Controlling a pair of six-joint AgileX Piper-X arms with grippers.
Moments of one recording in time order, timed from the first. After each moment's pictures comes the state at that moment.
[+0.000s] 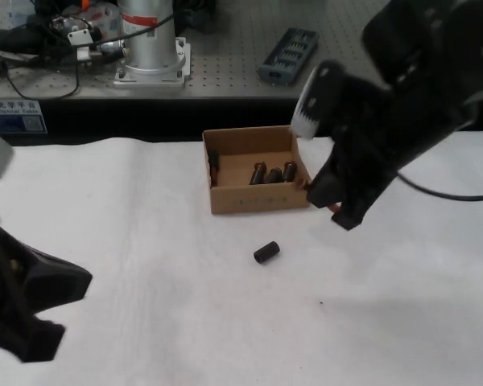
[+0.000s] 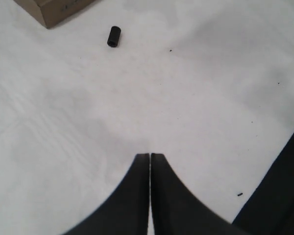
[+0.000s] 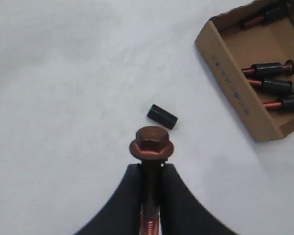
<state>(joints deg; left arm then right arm) -20.6 49.1 -46.4 43.3 22.9 11.4 32.5 93.0 -76.8 52.0 -15.2 -38.1</state>
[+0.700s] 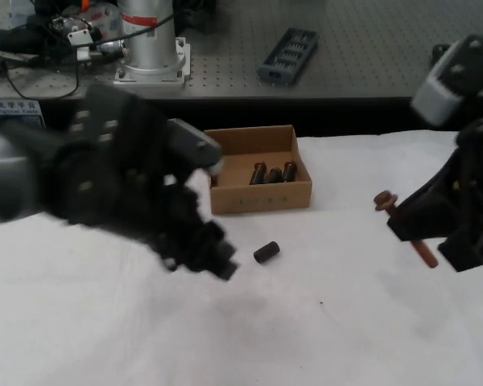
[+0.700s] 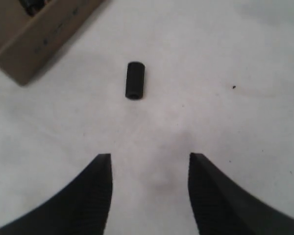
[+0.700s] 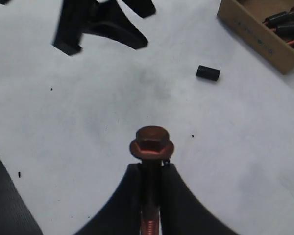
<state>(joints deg) -29.3 93.1 -60.0 15.9 15.8 15.8 32.5 65.3 -63.6 60.0 -17.8 -21.8</state>
